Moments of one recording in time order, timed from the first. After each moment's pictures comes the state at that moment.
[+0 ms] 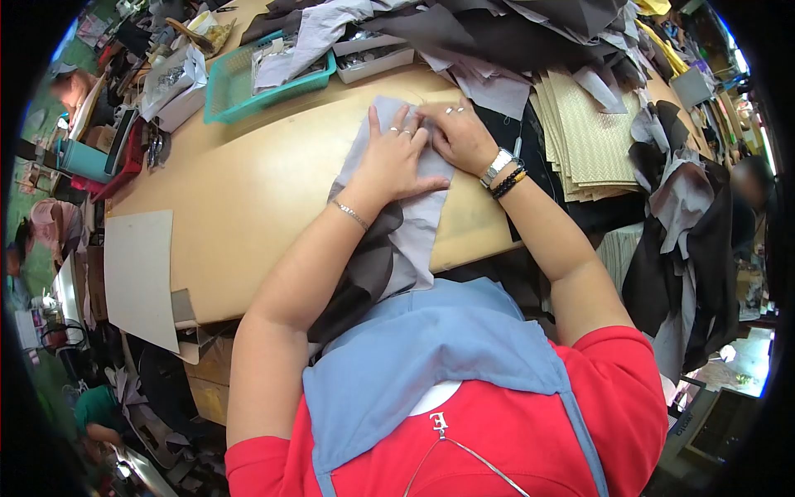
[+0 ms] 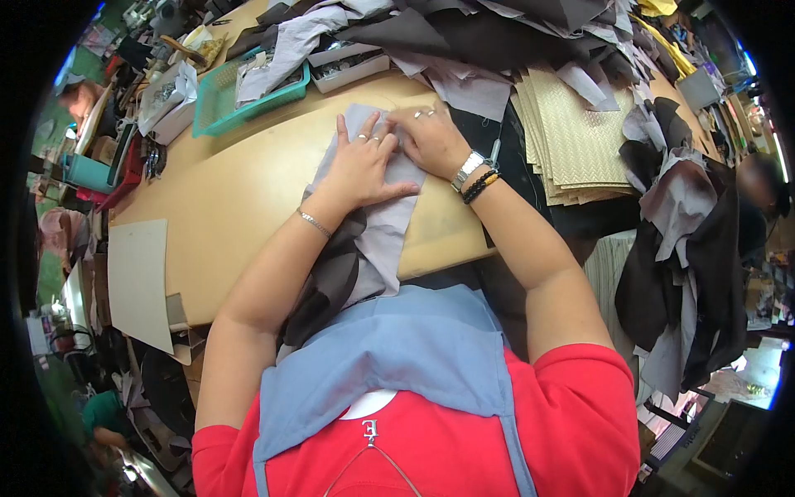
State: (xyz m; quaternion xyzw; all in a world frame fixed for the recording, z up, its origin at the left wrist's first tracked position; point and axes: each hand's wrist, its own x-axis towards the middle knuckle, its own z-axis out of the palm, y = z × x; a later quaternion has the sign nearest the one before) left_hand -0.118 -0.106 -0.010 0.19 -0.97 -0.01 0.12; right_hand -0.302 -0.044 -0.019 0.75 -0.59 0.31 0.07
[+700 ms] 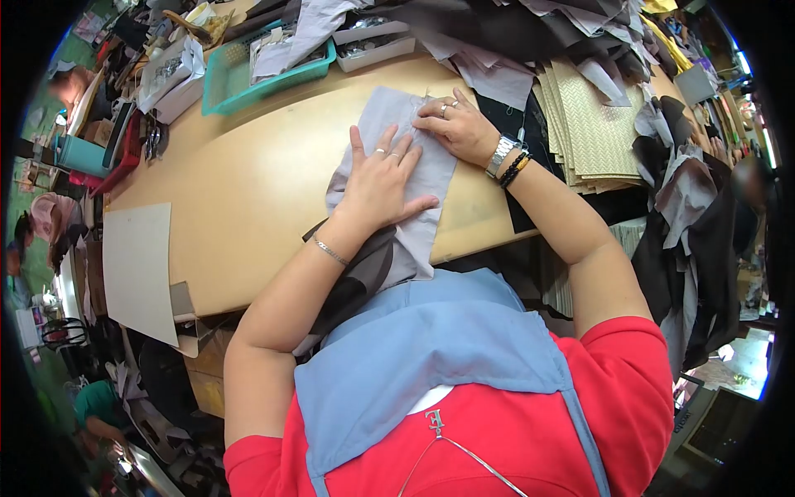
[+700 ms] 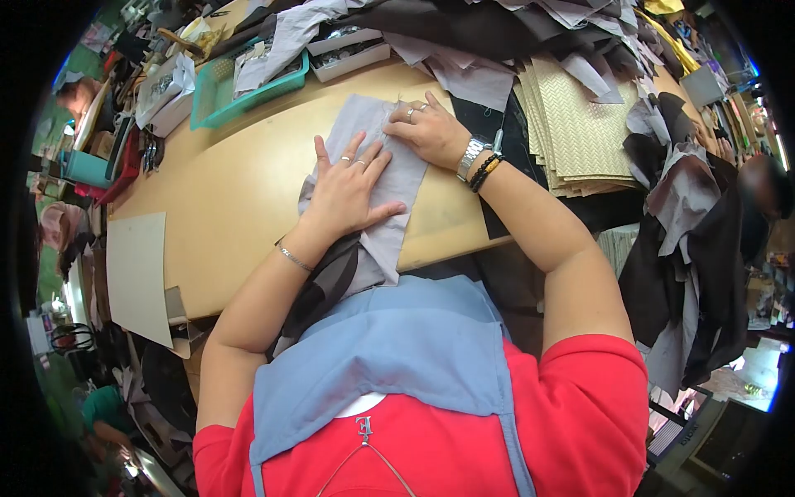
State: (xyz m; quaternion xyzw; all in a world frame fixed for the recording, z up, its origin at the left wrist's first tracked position) left_hand -0.073 -0.071 -0.008 0.21 -0.97 0.00 0.11; right_hand -0.309 -0.041 -0.022 0.82 -0.54 0.20 0.06
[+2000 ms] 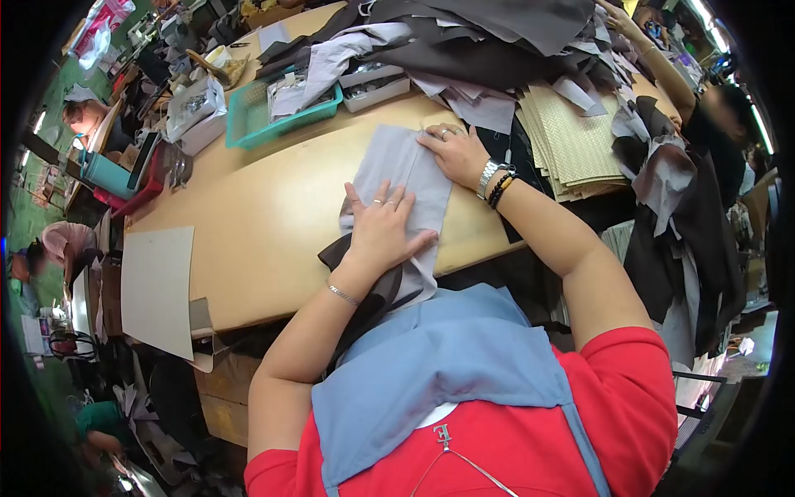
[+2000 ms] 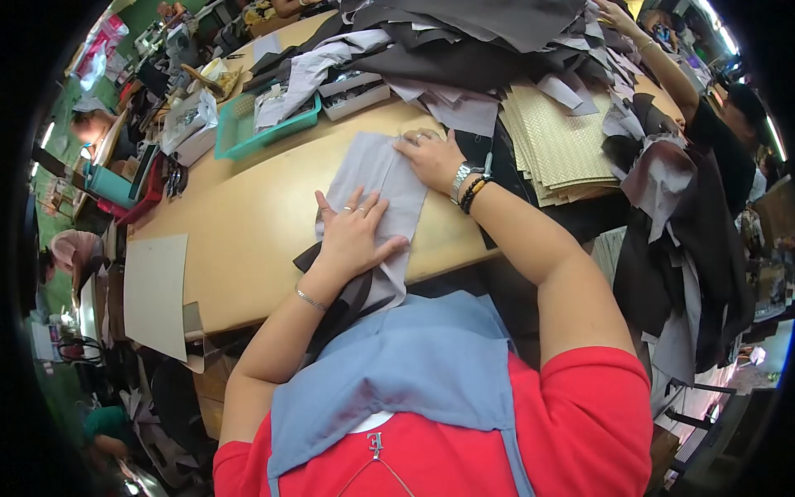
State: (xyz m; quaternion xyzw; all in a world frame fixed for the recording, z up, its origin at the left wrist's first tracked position) left_hand -0.049 -0.036 0.000 0.25 -0.96 -0.03 0.12; right_hand -0.297 -0.029 -0.015 0.72 -0.69 0.12 0.05
